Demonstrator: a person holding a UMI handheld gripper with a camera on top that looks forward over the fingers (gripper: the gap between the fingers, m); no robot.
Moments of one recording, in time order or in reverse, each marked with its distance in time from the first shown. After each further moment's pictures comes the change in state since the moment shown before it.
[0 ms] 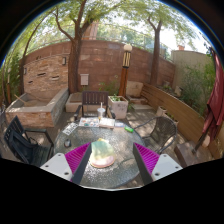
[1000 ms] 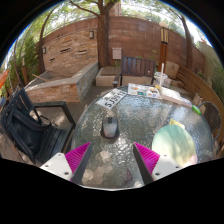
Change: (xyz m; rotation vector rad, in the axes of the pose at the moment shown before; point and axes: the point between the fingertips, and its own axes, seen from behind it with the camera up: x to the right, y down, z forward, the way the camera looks) arm -0.328 0.183 0.319 -0.219 -0.305 -0.084
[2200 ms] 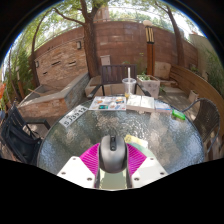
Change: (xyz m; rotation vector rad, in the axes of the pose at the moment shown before) arm 0.213 -0.053 0.005 0.087 -0.004 0.095
